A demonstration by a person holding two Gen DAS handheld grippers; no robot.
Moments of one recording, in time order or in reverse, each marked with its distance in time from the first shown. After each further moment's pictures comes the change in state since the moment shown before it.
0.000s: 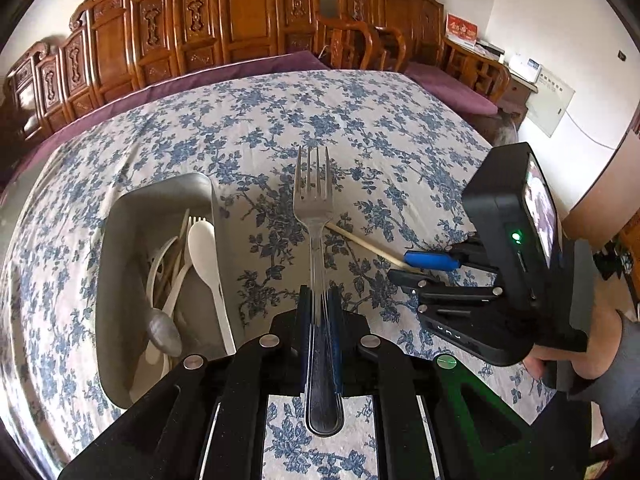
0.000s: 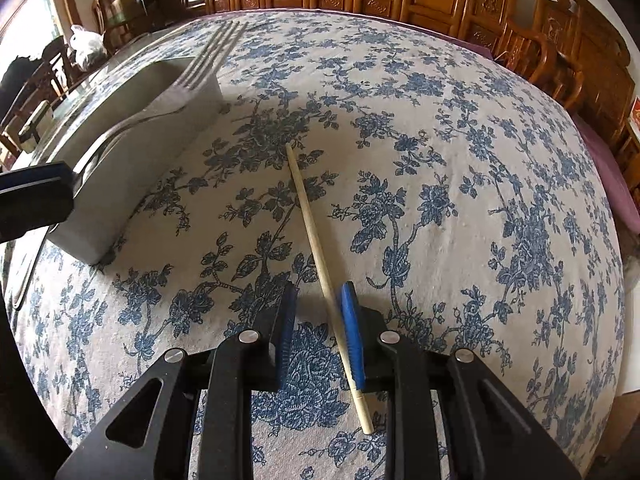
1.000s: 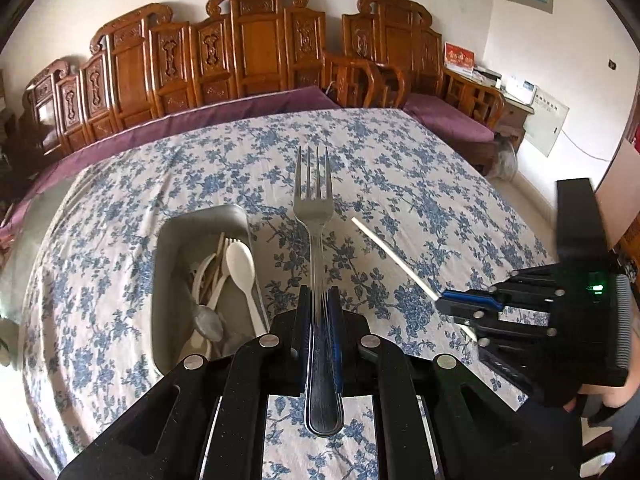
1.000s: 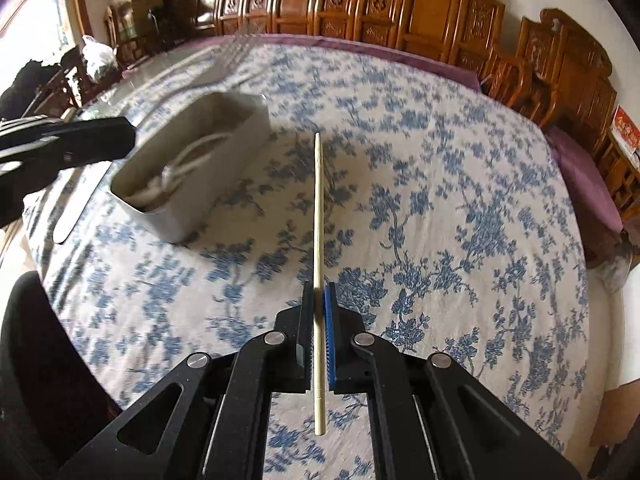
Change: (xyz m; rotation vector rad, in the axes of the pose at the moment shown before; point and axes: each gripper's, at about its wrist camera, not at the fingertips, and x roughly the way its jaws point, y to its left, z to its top) left arm -0.077 0.001 -0.012 0.000 -0.123 0.037; right arm -0.106 0.041 -0.035 -0.004 -0.118 -0.019
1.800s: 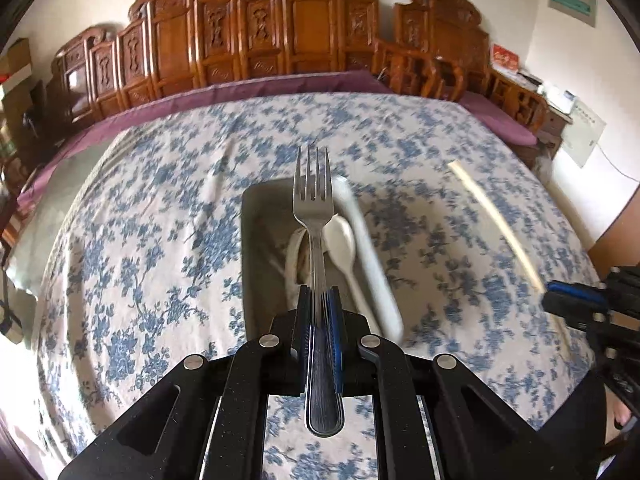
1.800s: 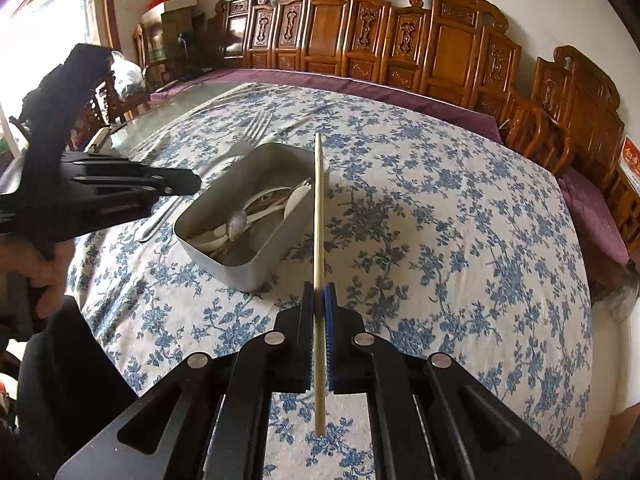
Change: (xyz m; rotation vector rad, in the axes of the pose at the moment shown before) left arm 0.025 0.099 -0.014 -0.097 0.077 0.085; right arm -0.026 0.057 0.027 -0.045 -0.109 0.046
